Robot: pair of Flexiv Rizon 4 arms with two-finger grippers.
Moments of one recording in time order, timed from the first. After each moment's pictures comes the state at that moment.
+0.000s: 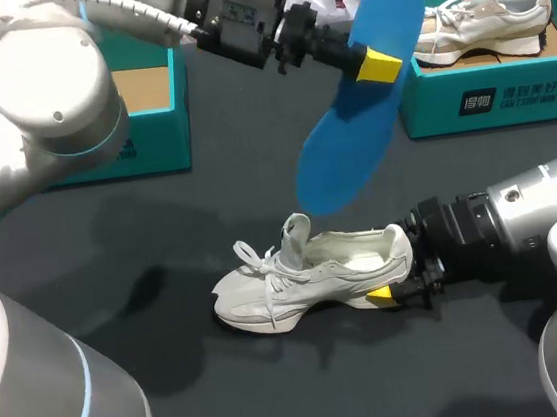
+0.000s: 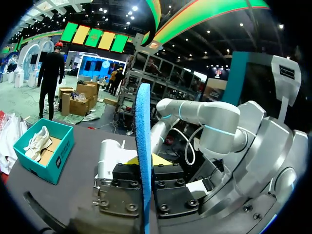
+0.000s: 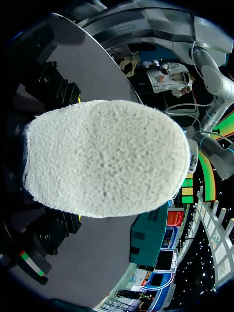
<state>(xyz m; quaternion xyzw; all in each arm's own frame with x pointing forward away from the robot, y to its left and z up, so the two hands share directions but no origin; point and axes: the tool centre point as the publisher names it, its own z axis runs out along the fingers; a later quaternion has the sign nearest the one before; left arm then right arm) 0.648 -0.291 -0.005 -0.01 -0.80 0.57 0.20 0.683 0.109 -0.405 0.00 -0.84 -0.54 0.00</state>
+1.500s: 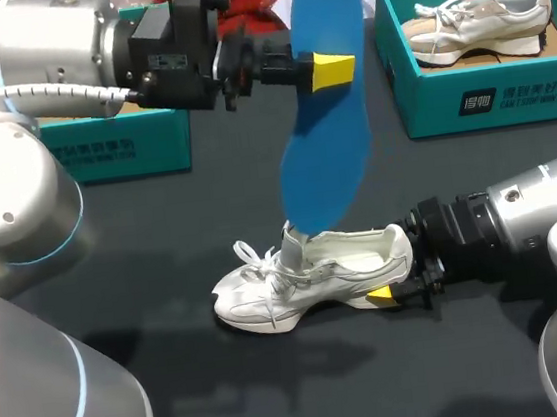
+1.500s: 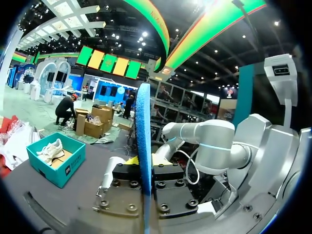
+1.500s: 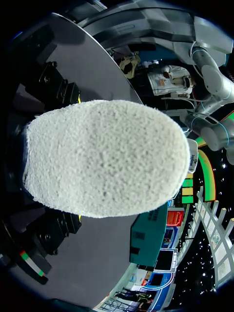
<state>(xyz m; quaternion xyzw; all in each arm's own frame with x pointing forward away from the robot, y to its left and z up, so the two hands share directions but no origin) 0.623 -0.247 0.025 0.07 -0.73 0.66 0.14 0.683 0.109 -0.405 0.00 -0.84 -0.54 0.00</state>
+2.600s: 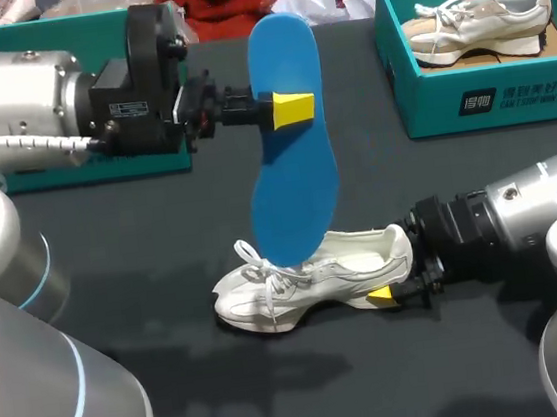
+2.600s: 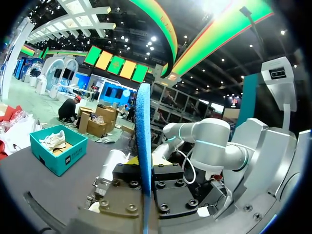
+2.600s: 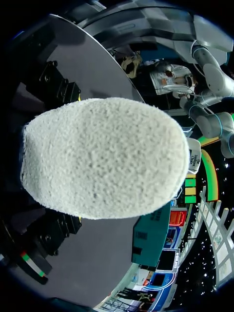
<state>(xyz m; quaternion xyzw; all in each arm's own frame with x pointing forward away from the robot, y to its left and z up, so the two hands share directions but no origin) 0.608 -0.212 0.006 0.10 -0.72 0.67 0.15 0.683 0.108 -0.406 -0.01 -0.85 -0.52 0.00</state>
